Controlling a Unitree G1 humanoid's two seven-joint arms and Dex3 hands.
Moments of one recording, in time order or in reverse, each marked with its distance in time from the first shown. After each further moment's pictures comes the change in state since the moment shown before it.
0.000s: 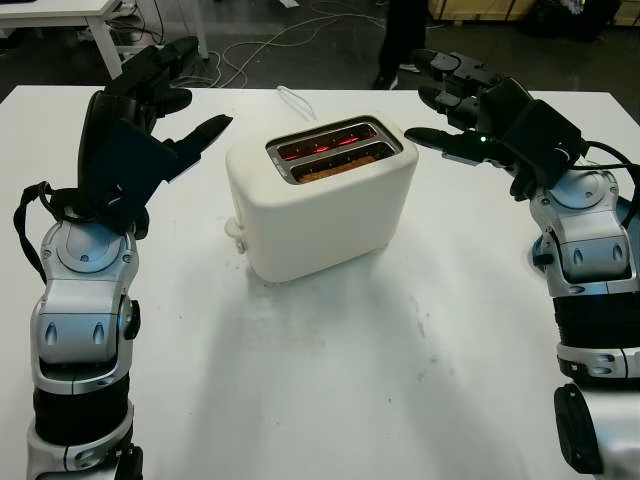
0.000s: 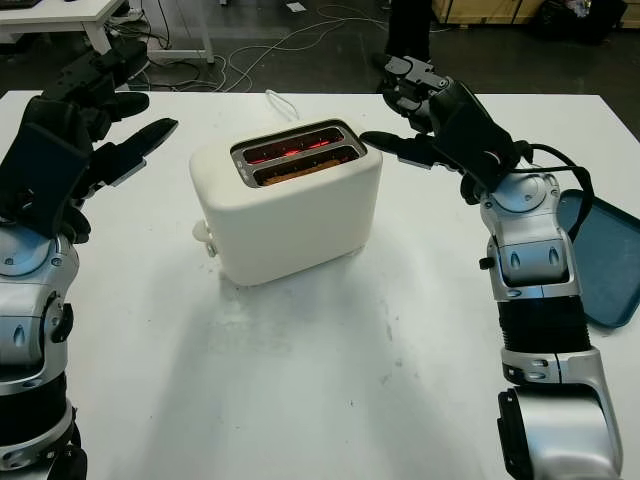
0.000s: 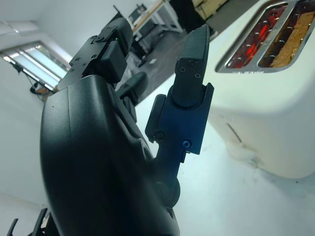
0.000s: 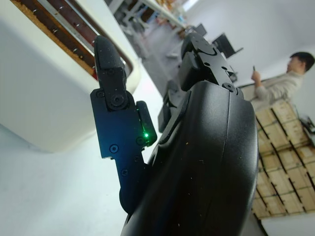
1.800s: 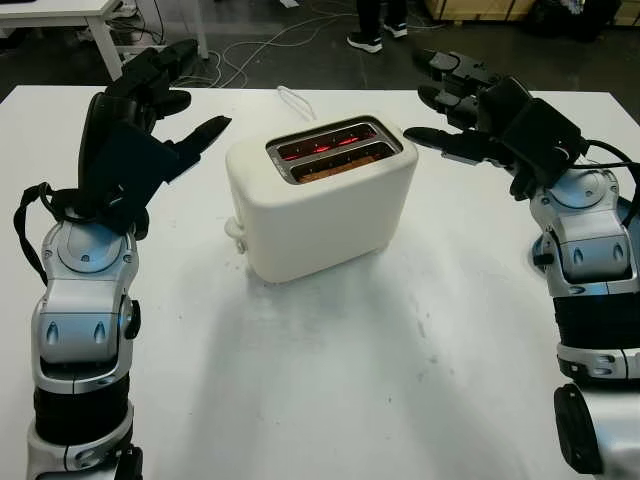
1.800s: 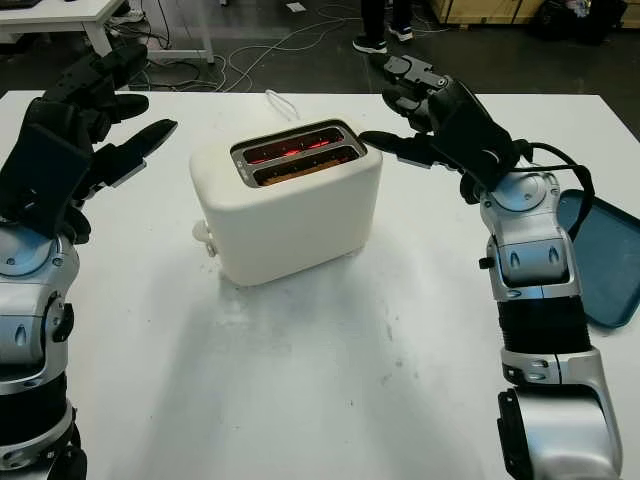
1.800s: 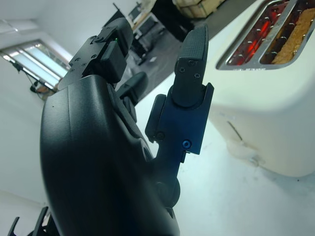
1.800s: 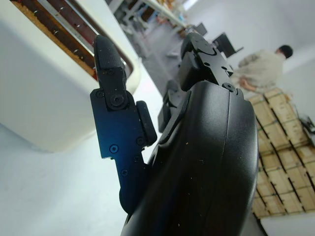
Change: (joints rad) left arm 0.002 0.001 -0.001 0.008 0.008 -0.001 -0.001; right arm 0.000 0.000 0.002 -0.015 -0.003 0.017 0.000
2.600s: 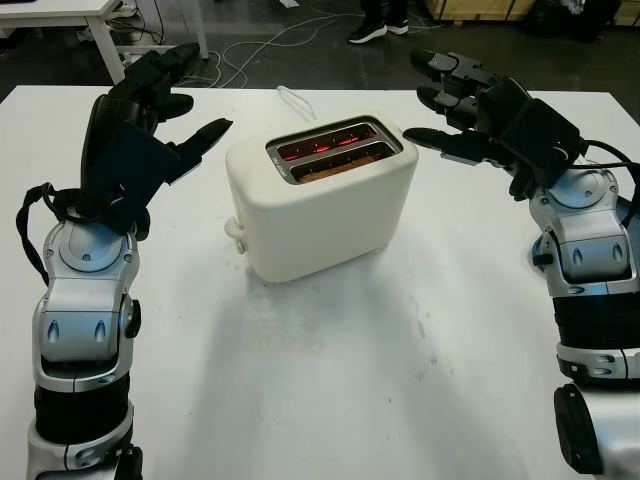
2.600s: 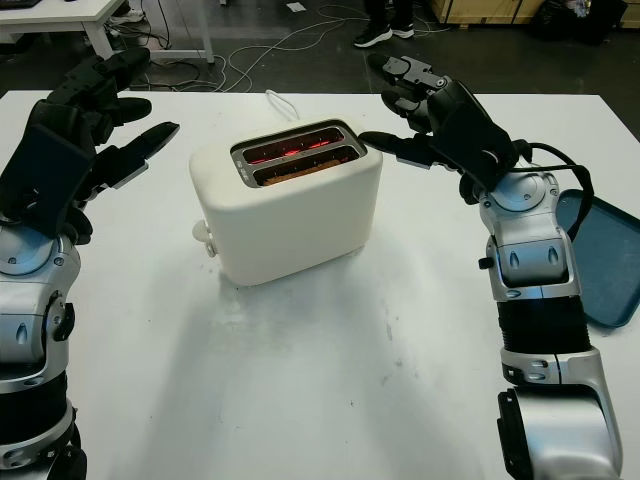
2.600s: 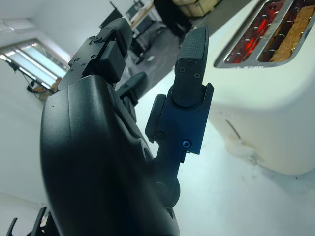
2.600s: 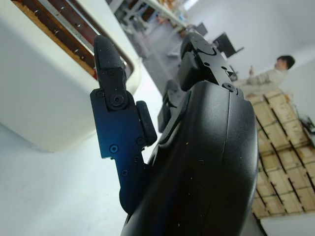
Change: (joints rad) left arm 0.000 0.000 0.000 0.011 -0.002 -0.001 -0.009; right arm 0.000 0.000 0.002 -0.001 0.000 0.000 0.000
